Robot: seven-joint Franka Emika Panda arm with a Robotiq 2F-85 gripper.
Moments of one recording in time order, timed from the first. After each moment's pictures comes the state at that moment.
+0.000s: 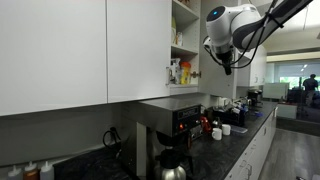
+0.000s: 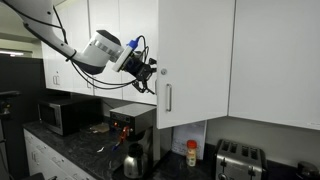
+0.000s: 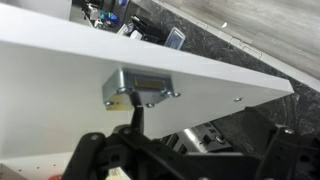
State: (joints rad) arm -0.02 -0.27 -0.07 -2.32 -1.21 2.14 -0.06
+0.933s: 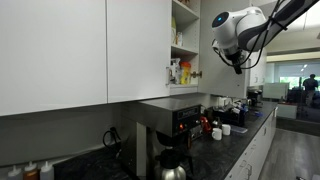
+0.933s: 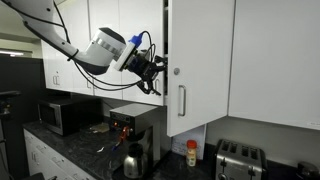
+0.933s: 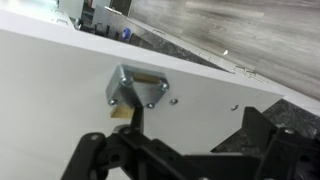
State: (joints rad) arm -0.07 -0.27 -0.11 -2.32 -1.26 2.08 -0.04
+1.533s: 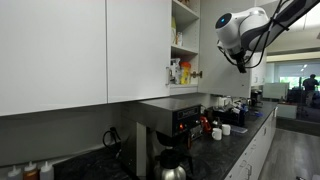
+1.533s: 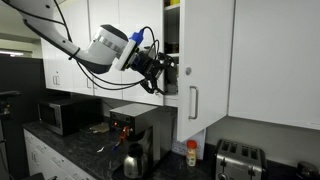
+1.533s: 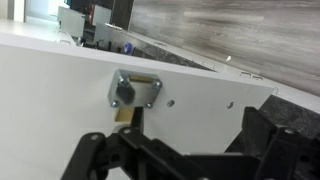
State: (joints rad) arm -0.09 -0.26 -0.15 -2.30 -1.28 2.07 0.01
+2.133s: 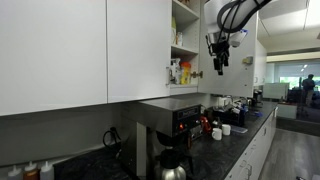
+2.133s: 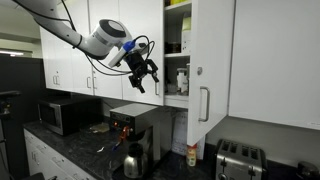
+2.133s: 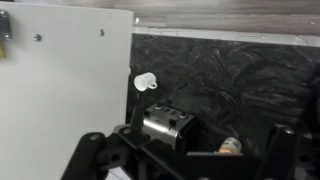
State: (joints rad) arm 0.00 -0.24 -0.07 -2.17 -0.66 2.04 0.02
